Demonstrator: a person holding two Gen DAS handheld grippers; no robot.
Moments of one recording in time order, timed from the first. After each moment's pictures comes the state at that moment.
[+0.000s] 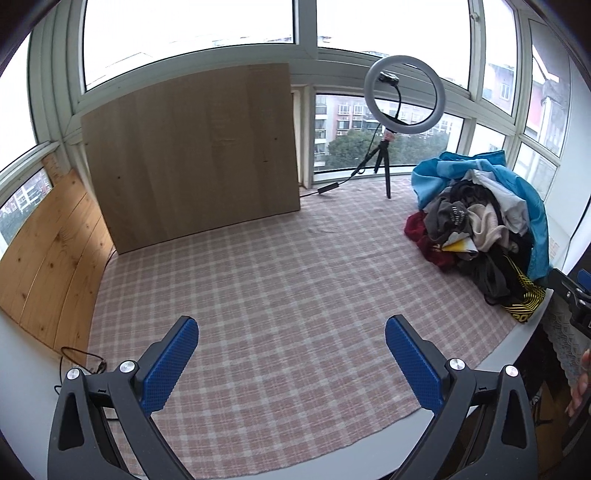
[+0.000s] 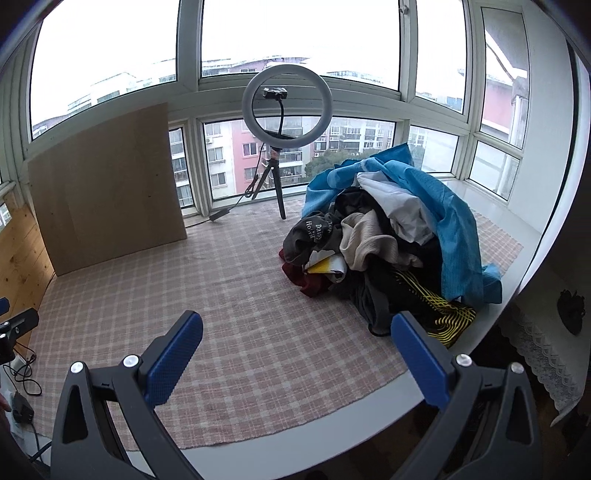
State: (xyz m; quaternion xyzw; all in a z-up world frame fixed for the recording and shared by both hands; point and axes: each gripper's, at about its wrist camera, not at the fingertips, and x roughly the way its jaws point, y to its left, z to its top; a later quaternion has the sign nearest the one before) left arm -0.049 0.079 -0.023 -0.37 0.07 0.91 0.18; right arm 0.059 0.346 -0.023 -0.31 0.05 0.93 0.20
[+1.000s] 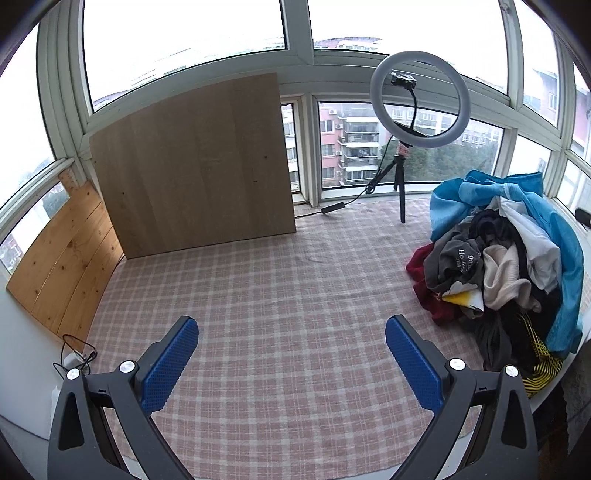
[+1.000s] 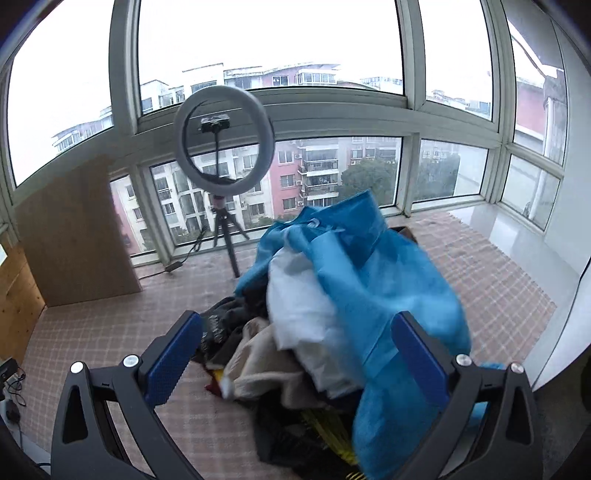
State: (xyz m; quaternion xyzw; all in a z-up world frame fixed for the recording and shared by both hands) left arm -0.073 0.238 0.000 -0.37 0.06 0.93 0.04; right arm -0.082 0.646 0.020 -0.30 0.04 0.94 0.13
